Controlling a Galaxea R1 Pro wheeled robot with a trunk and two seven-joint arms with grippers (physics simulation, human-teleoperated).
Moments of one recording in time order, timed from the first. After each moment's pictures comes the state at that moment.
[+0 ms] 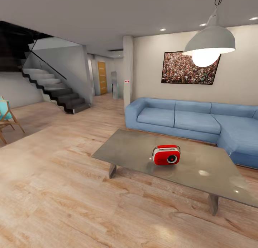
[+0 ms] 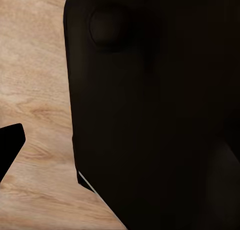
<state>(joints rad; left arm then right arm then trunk) 0.00 0.00 0.00 0.00 0.00 0.00 0.00 0.00 0.00 0.00 0.00 0.00 0.00 0.00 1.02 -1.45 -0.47</state>
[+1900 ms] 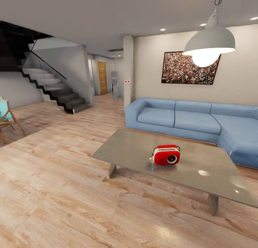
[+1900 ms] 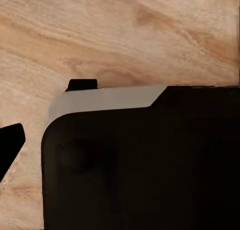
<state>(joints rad) 0.00 -0.05 0.01 -0.25 0.00 -0.01 0.00 0.00 0.03 0.00 -0.18 0.00 -0.17 0.01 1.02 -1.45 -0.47</state>
